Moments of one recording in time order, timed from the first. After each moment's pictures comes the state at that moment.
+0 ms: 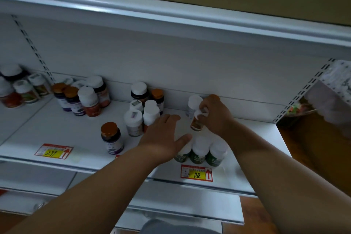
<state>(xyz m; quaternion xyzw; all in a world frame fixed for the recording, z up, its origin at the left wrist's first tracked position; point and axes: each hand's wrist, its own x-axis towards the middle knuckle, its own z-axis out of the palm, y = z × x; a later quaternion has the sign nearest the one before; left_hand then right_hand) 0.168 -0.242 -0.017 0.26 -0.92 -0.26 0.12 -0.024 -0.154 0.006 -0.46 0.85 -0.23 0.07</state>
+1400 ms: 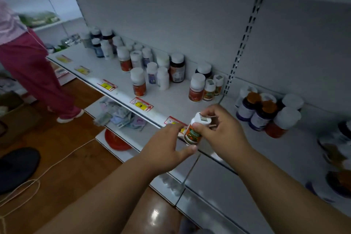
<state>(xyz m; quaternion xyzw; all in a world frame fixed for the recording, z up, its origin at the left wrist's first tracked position) 0.596 -0.506 -0.033 0.41 -0.86 -0.24 0.18 0.415 -0.467 -0.004 -0.54 0.64 -0.47 0.28</state>
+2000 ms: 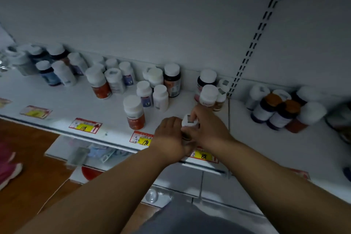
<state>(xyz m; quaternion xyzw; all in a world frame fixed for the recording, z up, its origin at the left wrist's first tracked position) 0.602 -0.690 -0.081 0.25 -0.94 -0.13 0.20 0.468 -0.617 -0.047 -0.55 0.76 -0.32 0.15</state>
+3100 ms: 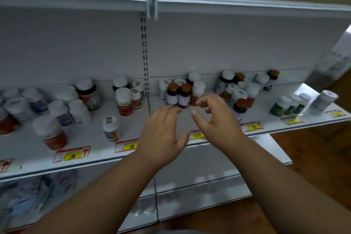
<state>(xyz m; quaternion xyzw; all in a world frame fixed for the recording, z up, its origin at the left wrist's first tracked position) 0.550 -0.530 0.010 0.05 -0.94 -0.16 0.29 0.442 -0.385 0.039 -0.40 0.83 -0.38 -0.12</state>
